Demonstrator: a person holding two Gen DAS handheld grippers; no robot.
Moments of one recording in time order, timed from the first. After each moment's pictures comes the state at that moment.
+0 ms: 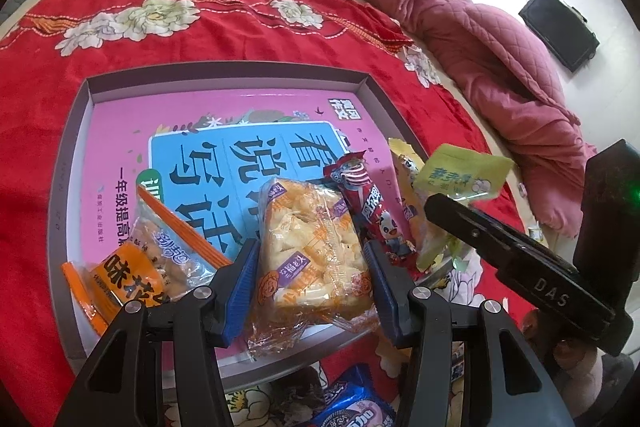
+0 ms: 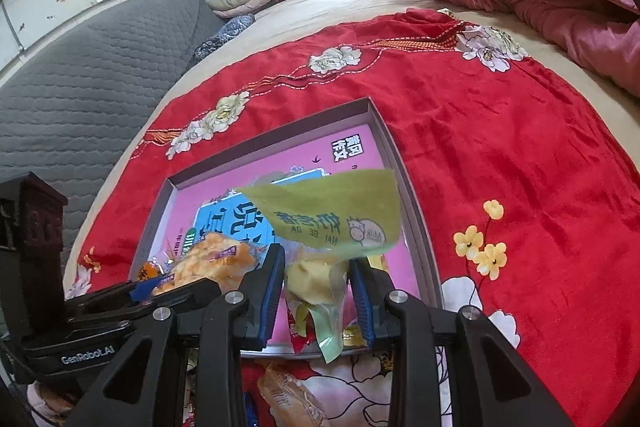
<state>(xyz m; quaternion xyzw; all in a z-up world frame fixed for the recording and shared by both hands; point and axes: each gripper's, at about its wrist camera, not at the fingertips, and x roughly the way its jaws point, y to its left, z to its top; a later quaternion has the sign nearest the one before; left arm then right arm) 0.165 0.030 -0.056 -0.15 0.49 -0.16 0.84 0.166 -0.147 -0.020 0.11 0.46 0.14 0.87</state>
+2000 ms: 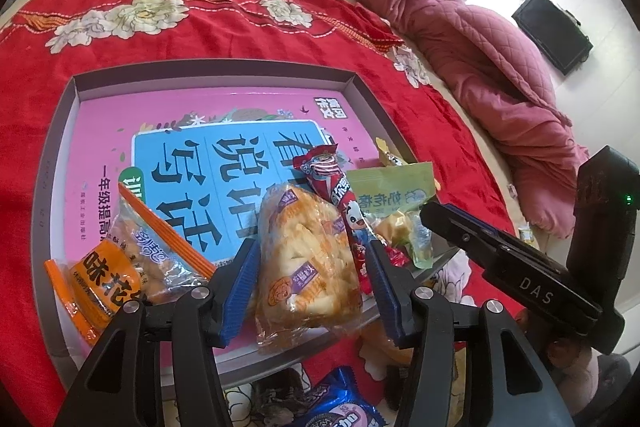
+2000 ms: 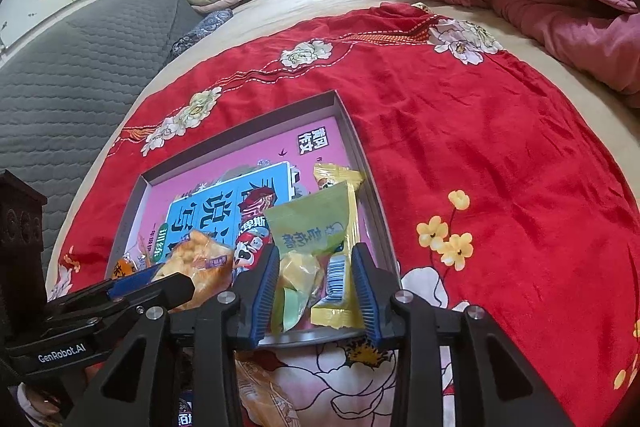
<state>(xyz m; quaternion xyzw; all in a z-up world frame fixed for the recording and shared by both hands) 0.162 0.022 -0.058 -0.16 0.49 -0.17 0.84 0.163 -0.163 -0.020 0.10 0.48 0.11 0.87</state>
